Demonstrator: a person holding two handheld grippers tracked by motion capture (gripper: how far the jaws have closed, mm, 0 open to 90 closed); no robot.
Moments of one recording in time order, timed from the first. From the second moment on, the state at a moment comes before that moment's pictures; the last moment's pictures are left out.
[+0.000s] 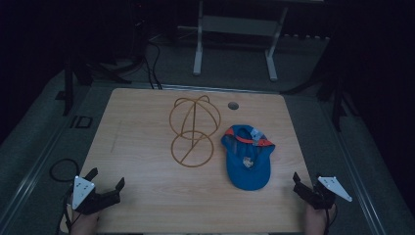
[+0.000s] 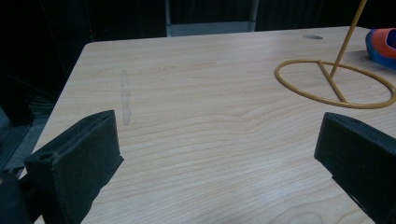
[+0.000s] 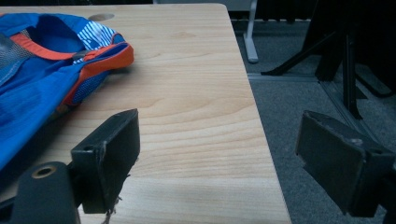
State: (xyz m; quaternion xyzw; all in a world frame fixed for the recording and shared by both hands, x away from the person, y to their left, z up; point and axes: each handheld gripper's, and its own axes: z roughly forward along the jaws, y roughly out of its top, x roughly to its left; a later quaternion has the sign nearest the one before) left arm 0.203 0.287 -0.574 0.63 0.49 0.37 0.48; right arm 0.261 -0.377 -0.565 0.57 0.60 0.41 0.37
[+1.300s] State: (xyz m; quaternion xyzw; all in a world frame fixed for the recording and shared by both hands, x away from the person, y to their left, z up) left arm 0.206 0.267 -0.570 0.64 0.49 0.36 0.47; right arm 0.323 -0.342 -0.505 0.52 0.68 0.44 0.28
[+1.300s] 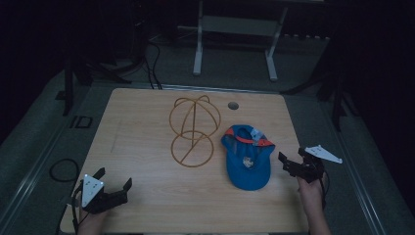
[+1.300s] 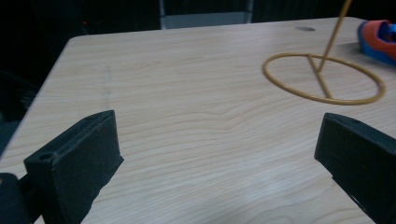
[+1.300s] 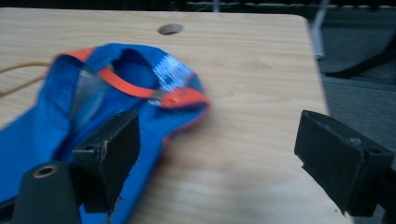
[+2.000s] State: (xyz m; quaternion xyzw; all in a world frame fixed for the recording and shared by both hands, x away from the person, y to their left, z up) left arm 0.204 0.253 -0.563 0.68 0.48 0.31 0.46; right arm 0.400 -0.297 -0.498 0.44 0.76 0.41 0.25
